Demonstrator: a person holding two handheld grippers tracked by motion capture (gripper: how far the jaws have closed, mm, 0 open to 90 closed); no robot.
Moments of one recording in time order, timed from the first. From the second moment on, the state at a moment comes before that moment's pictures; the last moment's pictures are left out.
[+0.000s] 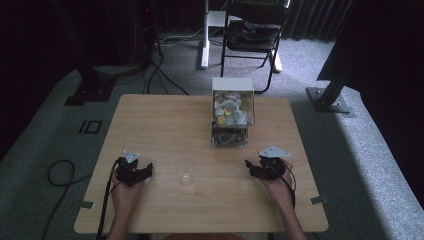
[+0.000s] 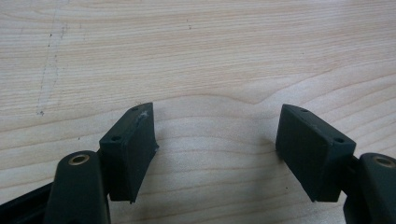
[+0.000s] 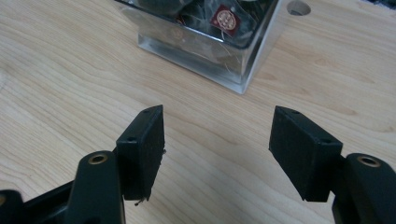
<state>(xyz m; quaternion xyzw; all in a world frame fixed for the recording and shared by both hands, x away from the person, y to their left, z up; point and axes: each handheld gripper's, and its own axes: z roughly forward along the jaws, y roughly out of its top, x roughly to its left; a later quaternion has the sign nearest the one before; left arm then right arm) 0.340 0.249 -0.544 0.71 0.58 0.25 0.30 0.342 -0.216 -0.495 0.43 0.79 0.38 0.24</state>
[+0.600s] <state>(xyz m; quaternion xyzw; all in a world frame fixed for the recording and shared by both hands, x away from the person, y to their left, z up) 0.340 0.249 -0.544 0.71 0.58 0.25 0.30 0.345 -0.206 -0.491 0.41 0.79 0.38 0.24</state>
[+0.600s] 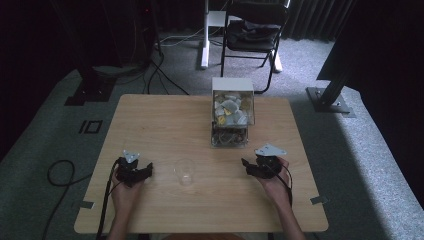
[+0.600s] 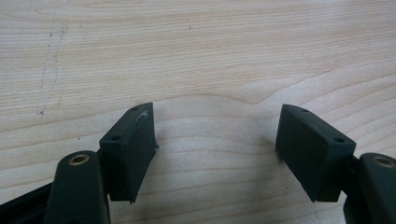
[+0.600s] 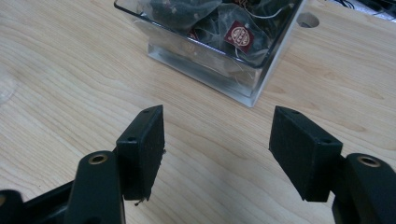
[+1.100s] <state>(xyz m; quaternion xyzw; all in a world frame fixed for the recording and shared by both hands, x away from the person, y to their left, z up) 0.340 0.249 -0.544 0.71 0.58 0.25 0.30 0.353 -0.192 -0.484 0.40 0.79 0.39 0.24</state>
